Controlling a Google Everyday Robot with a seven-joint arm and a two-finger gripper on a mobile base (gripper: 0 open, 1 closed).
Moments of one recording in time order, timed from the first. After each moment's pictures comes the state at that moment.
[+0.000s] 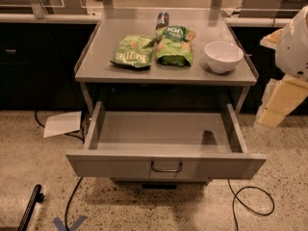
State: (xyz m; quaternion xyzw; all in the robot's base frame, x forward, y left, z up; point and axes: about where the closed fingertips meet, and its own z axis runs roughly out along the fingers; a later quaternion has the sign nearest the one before) arm 0.450 -0.211 0.972 -0.60 0.77 -0.08 0.20
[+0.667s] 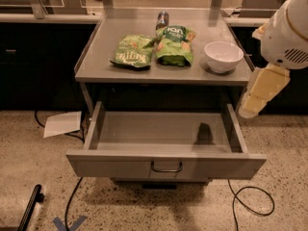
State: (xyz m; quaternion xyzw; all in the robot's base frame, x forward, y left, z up) arm 0.484 -0.201 0.972 -0.58 0.78 -0.09 0.22
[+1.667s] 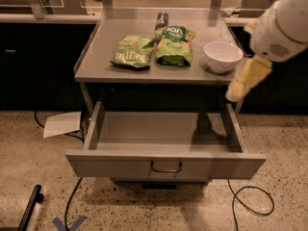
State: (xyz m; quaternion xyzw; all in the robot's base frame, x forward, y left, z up) arm 0.542 -0.201 0.957 -0.57 0.77 -0.07 0.27
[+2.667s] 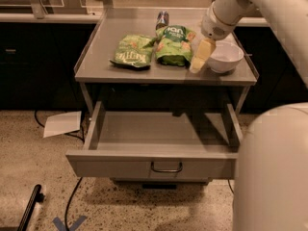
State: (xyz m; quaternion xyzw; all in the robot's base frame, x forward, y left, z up) arm 0.731 -0.150 0.890 -0.62 0.74 0.00 0.26
